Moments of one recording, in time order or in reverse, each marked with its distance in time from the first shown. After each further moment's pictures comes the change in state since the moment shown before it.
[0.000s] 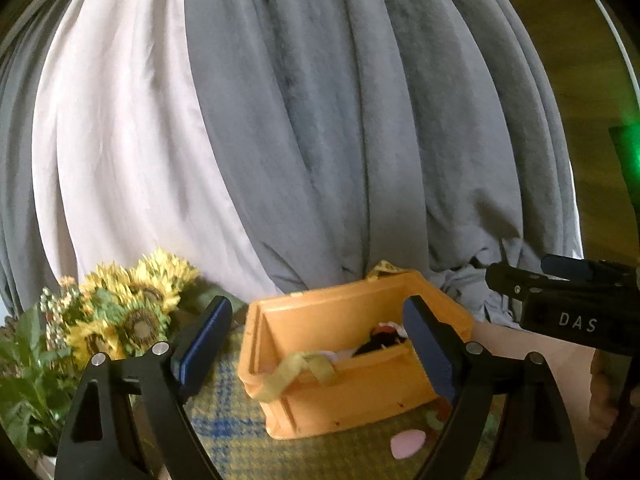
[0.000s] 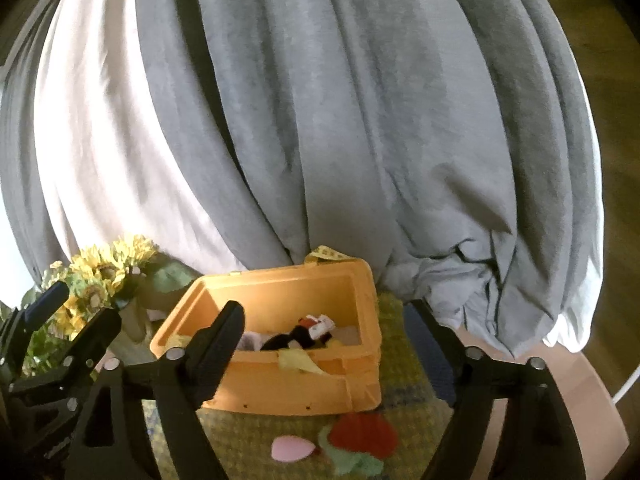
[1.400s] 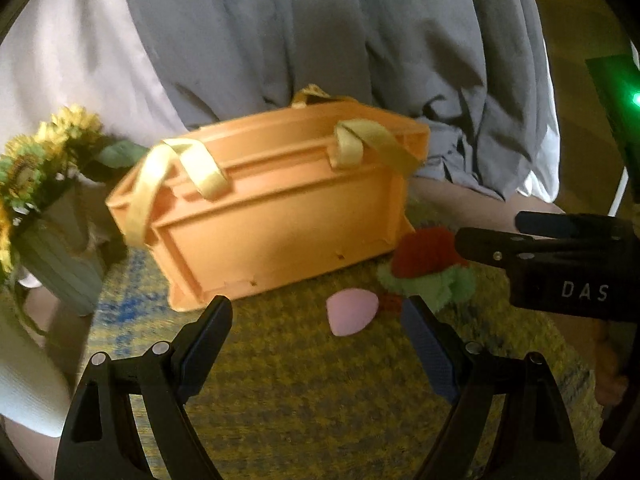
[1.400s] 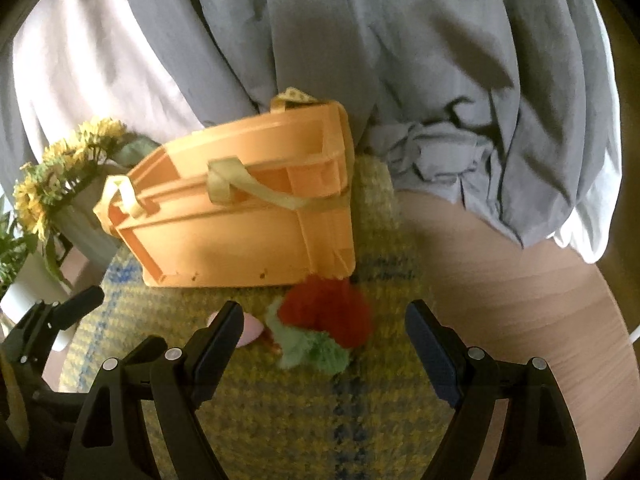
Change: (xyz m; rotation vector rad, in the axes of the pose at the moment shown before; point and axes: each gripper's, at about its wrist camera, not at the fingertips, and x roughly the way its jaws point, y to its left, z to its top) left arm 0.062 -0.057 -0.125 0.039 0.405 -0.189; right arm 0.054 -0.042 -0.107 -0.012 0.356 0.012
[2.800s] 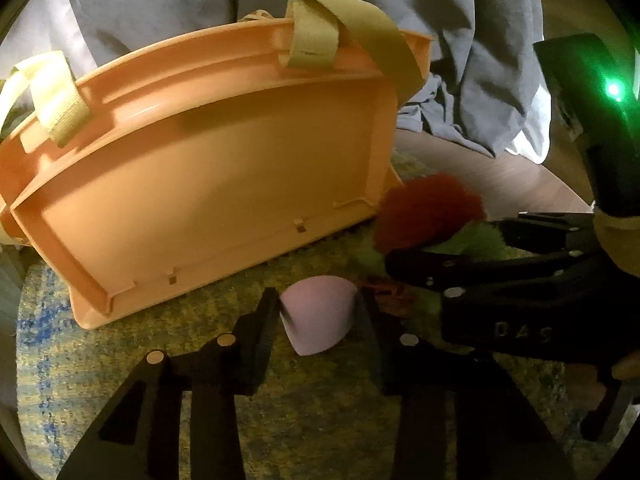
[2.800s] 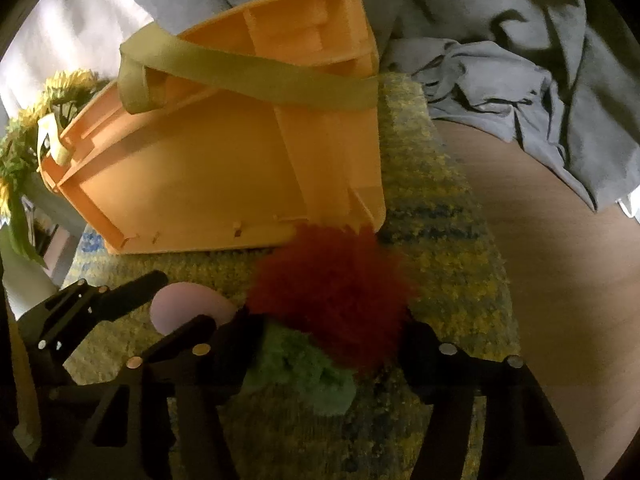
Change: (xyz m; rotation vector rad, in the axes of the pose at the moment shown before) left arm 0.086 -0.010 0.000 0.039 0.152 -0.159; right arm 0.101 -0.002 -0.015 -0.015 0.169 0.071
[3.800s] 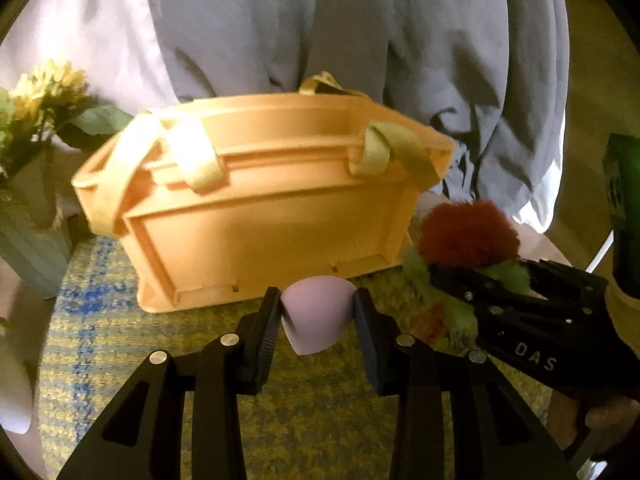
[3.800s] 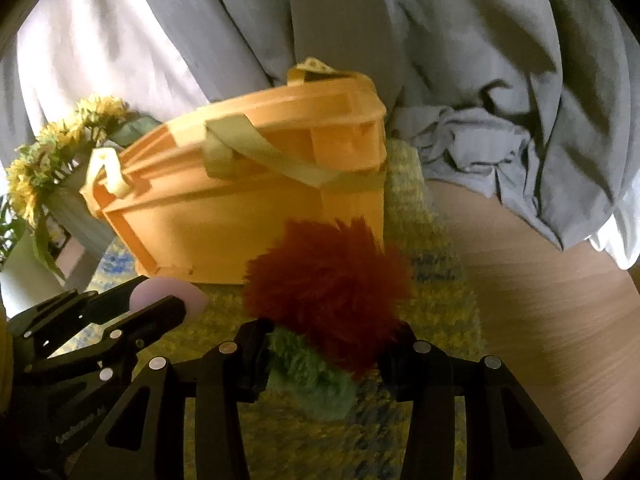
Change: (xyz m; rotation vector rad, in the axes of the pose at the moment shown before) left arm -0.077 0.022 0.008 -0.193 -0.108 0.055; right arm -0.064 0.022 0.000 -0.032 -0.181 -0.029
